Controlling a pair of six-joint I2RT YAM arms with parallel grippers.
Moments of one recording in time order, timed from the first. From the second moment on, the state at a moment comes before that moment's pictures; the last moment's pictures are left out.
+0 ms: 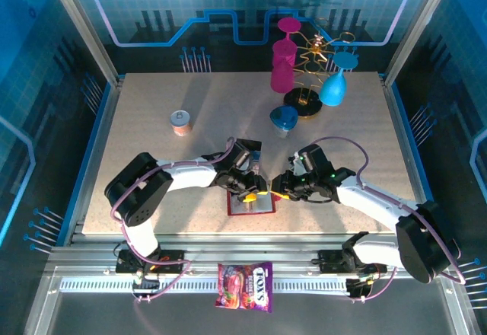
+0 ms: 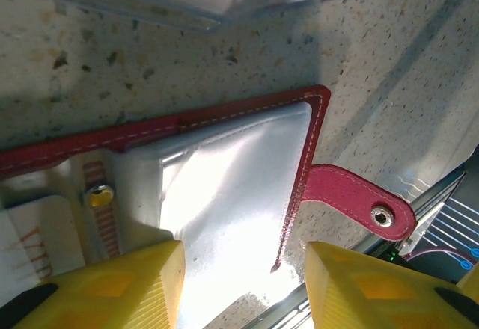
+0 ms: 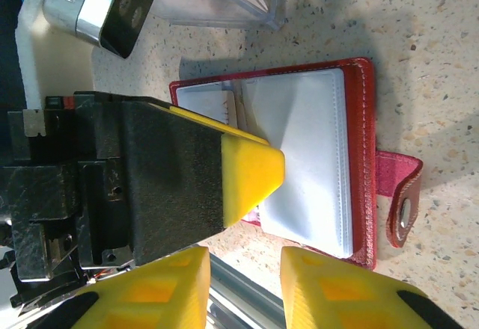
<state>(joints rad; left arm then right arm) -0.72 1.78 0.93 -0.21 0.53 -1.07 0.53 1.23 0.61 -0.32 -0.54 0.87</state>
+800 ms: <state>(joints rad) -0.71 1.62 0.90 -0.26 0.49 -1.05 0.52 1.34 0.65 -0.31 -0.56 0.85</state>
